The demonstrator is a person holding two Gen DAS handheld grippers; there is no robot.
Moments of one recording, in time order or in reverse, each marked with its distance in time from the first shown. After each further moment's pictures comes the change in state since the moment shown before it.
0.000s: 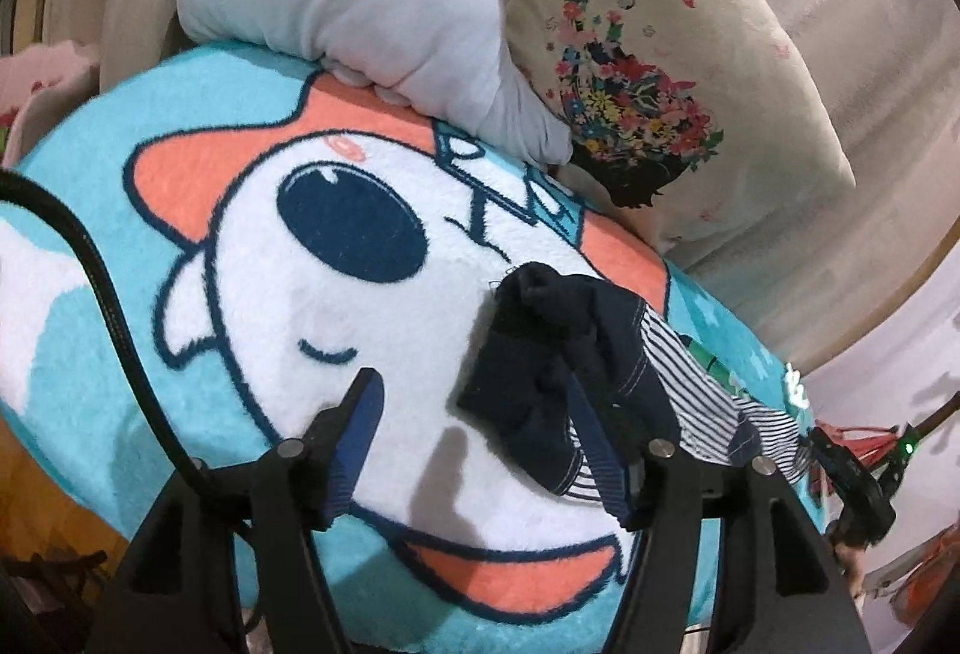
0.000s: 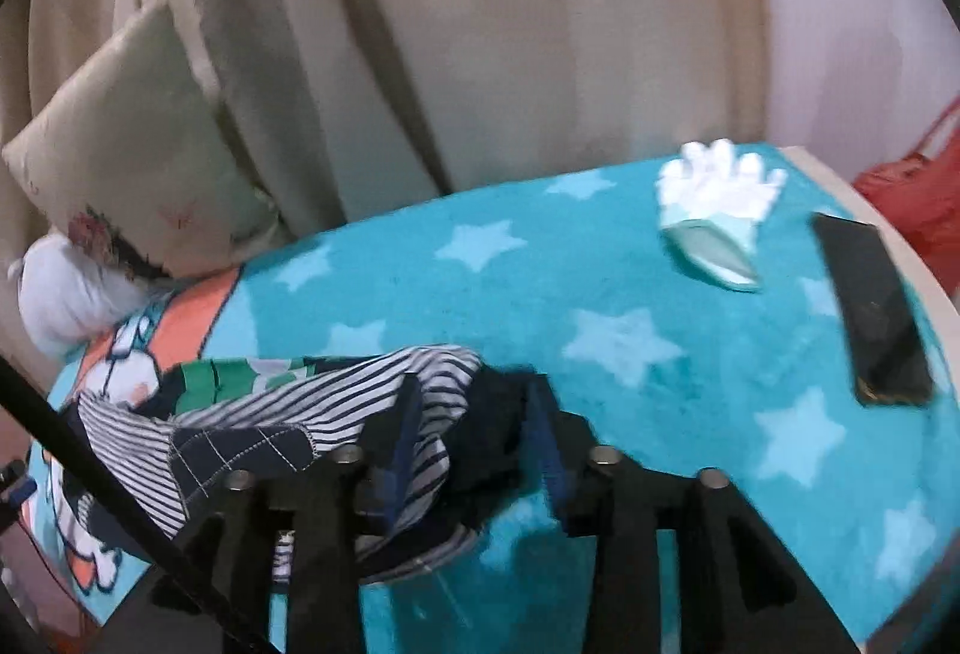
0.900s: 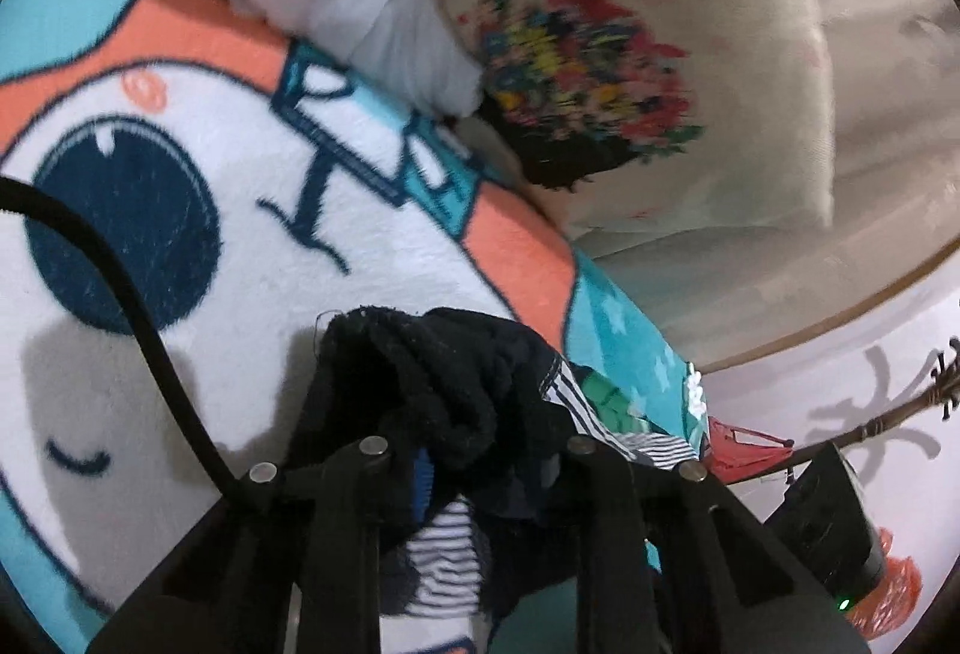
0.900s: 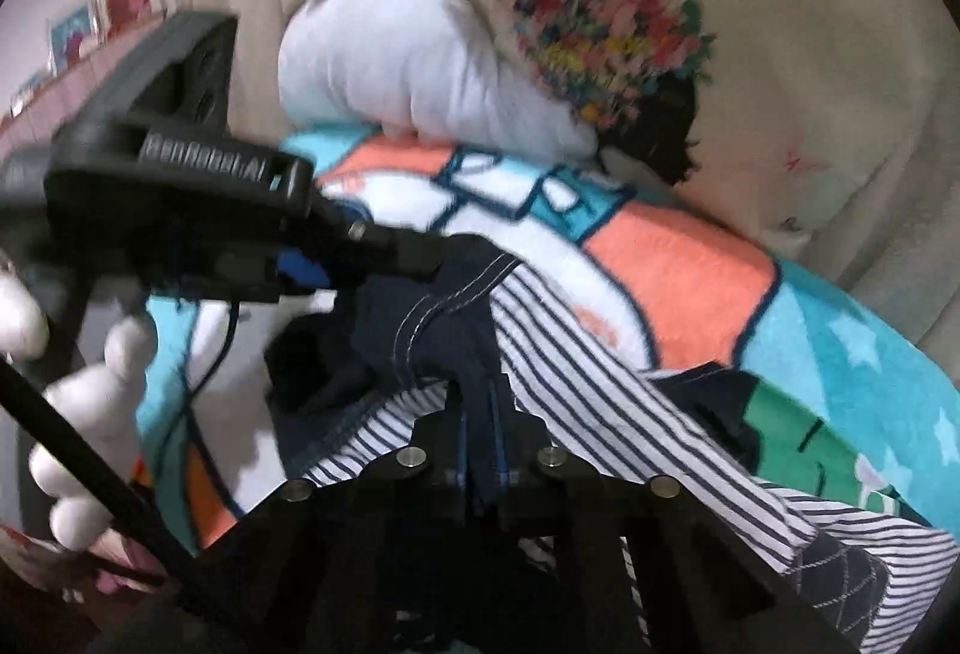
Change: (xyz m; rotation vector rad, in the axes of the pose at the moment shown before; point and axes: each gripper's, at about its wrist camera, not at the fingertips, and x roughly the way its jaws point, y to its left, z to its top) left arm 0.078 -0.042 0.051 -0.088 0.191 -0.263; right arm 0.035 0.281 -0.066 -0.659 0.169 0.499
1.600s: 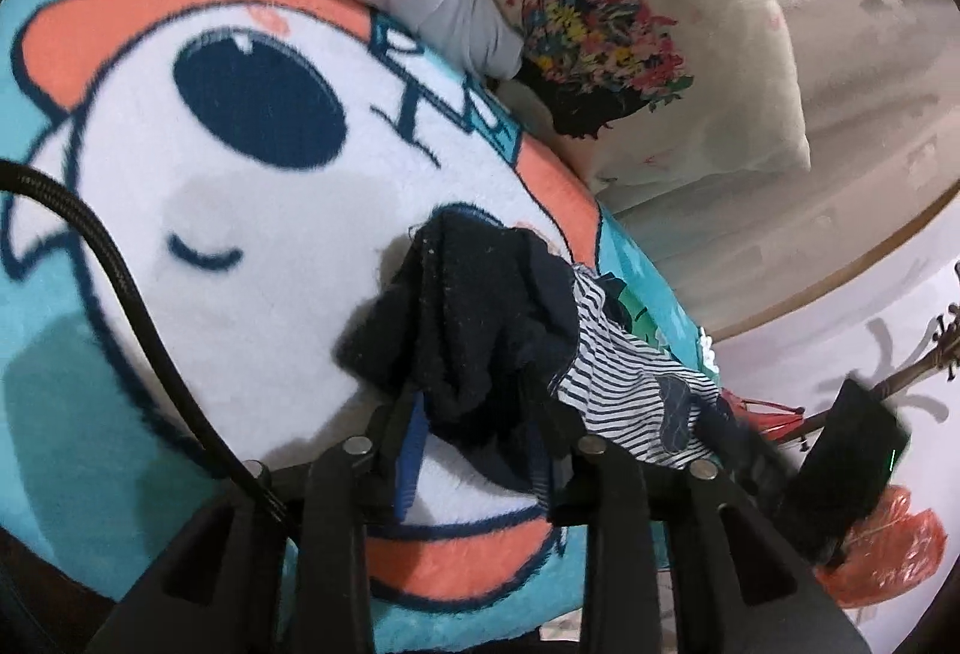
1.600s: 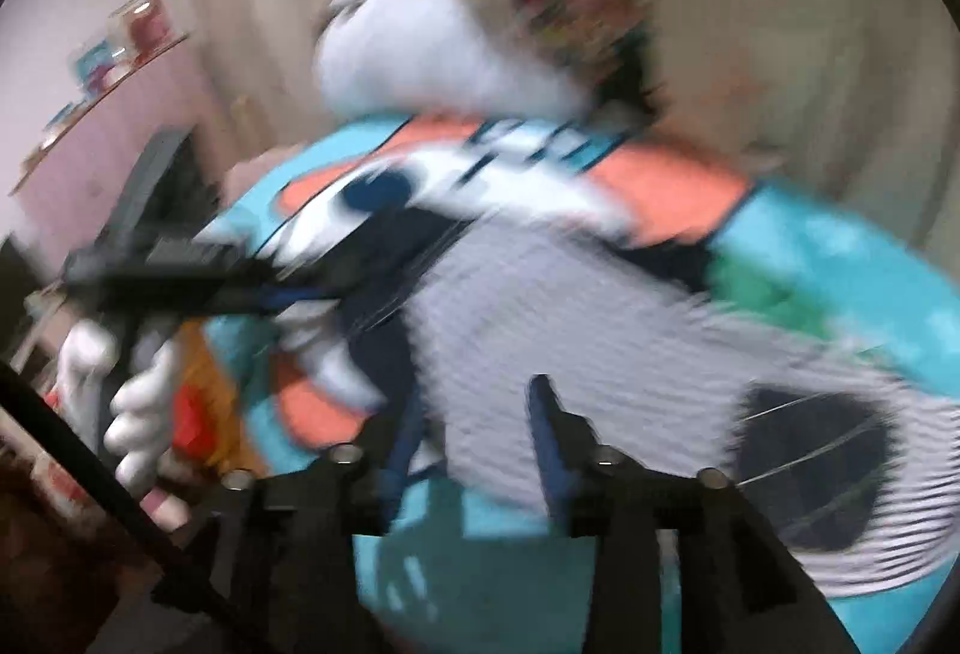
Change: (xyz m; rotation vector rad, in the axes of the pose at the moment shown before) left arm -0.041 0.047 -0.069 0.021 -0.035 0.028; right arm -0.058 -0.036 -0.035 0.065 0.002 0.005
